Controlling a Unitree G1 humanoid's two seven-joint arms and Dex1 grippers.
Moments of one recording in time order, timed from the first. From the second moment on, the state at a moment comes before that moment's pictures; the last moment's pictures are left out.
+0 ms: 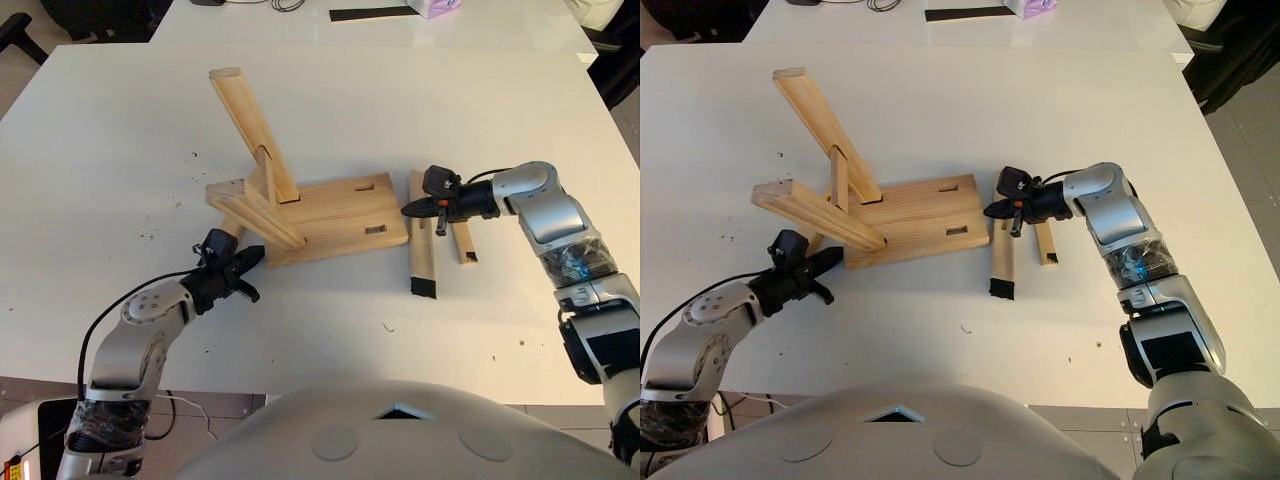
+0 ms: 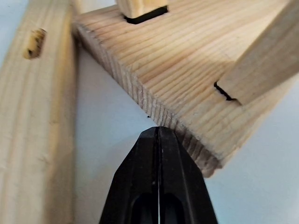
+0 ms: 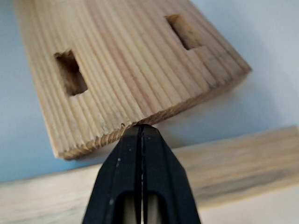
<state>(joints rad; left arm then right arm) 0.28 0.54 0.05 -0.33 -0.38 0.53 -0.58 -0.50 -0.60 0.35 0.28 0.04 0.36 1.23</state>
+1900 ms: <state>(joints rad) -0.37 0.47 0.02 0.34 -0.17 0.09 -0.80 -0.20 -0.76 0.27 -0.34 0.26 0.48 1.34</state>
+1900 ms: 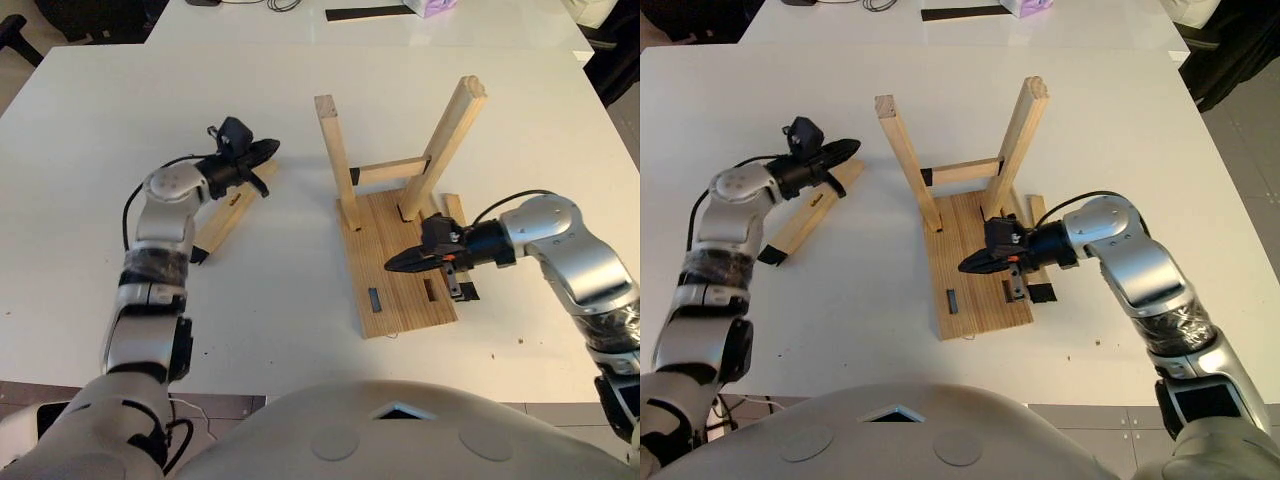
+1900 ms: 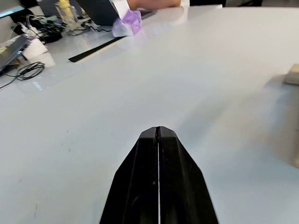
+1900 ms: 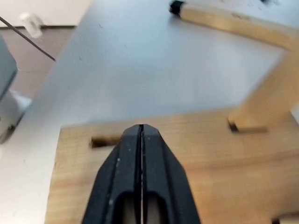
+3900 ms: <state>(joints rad) 0.08 0.34 -0.14 -0.25 -0.30 0.52 -0.46 -0.25 -0.62 0.38 -0.02 -0.04 0.28 1.04</state>
